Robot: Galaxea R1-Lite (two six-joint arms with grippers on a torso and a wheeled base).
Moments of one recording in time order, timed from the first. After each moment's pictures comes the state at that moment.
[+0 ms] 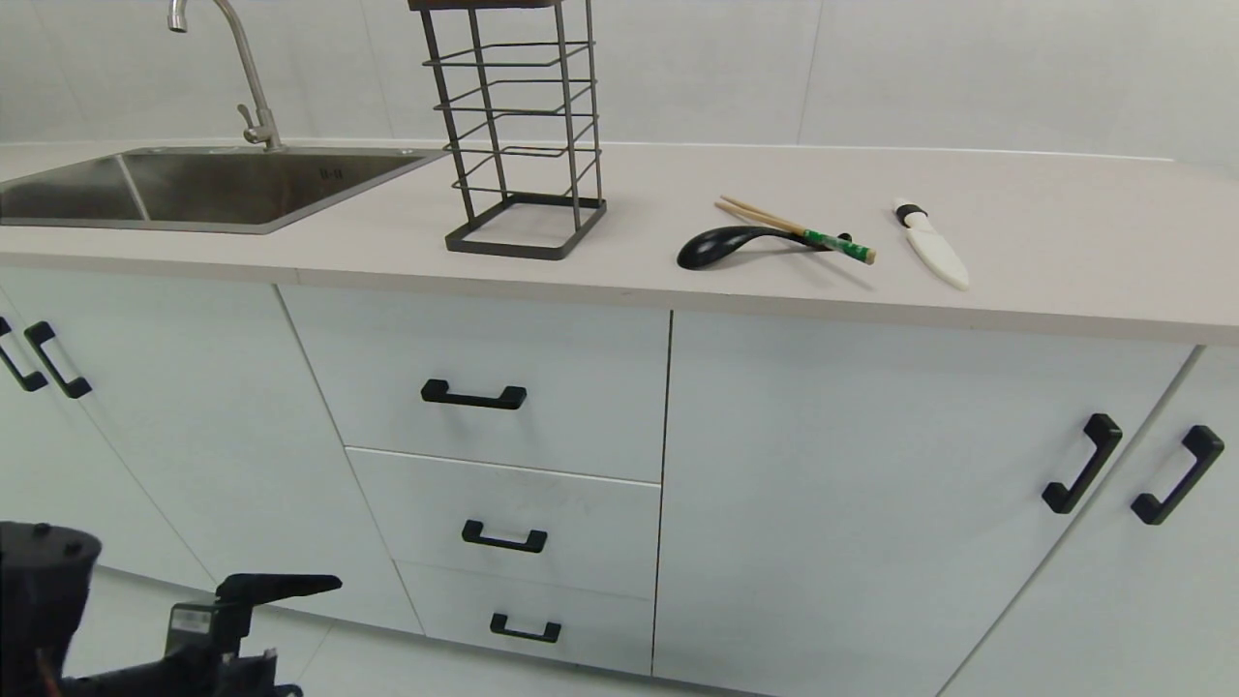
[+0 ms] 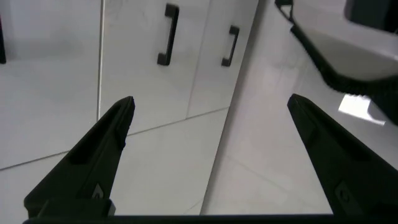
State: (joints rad) left arm -0.32 1.16 -0.27 -0.13 -0.20 1.26; right arm 0.00 0.01 0.00 0.00 0.01 0.00
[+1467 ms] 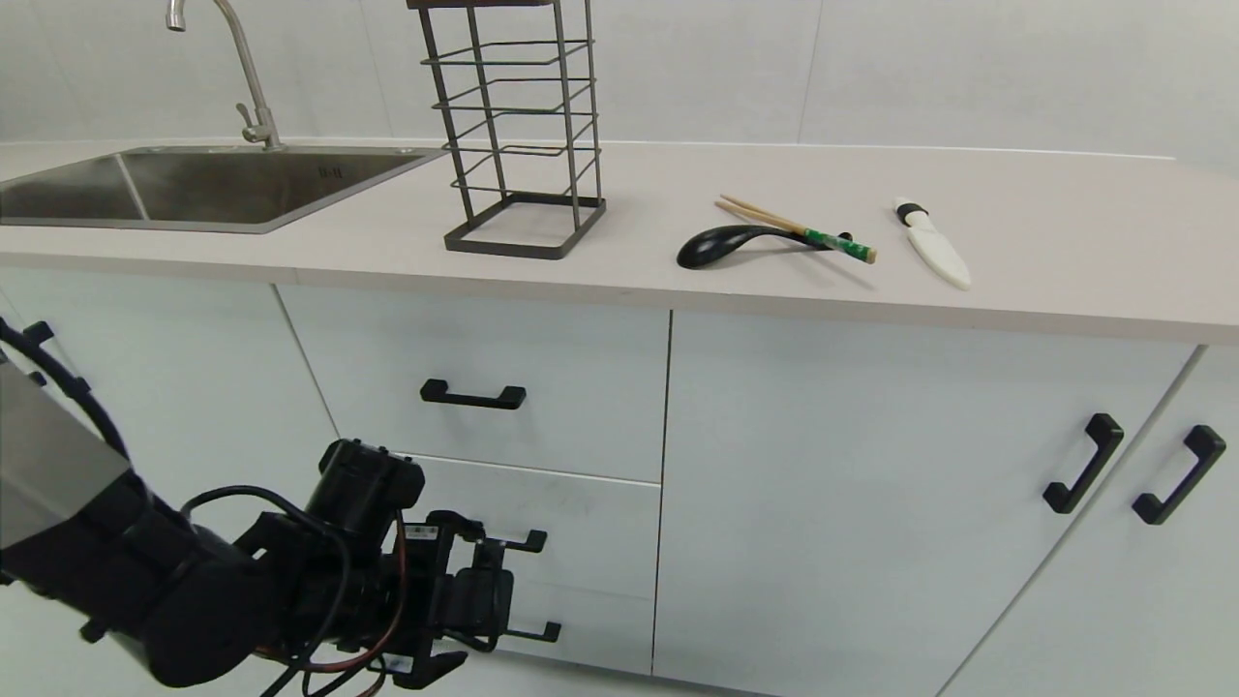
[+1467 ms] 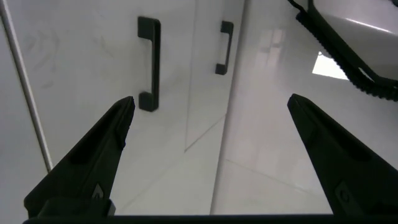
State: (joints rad) left arm -0.43 1.89 -0.51 -0.43 -0.13 1.27; right arm 0.00 0.01 0.00 0.00 0.01 0.00
